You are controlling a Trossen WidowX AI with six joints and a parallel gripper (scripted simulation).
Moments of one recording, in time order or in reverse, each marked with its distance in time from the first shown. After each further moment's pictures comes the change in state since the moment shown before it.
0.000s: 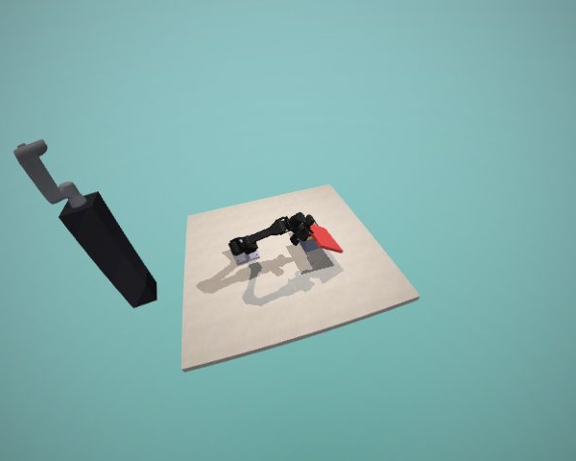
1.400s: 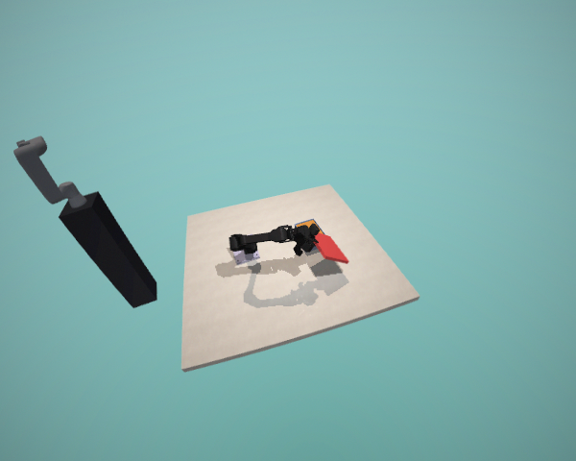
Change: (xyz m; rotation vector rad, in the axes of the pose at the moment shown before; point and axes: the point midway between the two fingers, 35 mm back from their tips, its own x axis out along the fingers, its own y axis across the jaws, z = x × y) arm -0.015 -0.005 0.088 0.009 -0.014 0.017
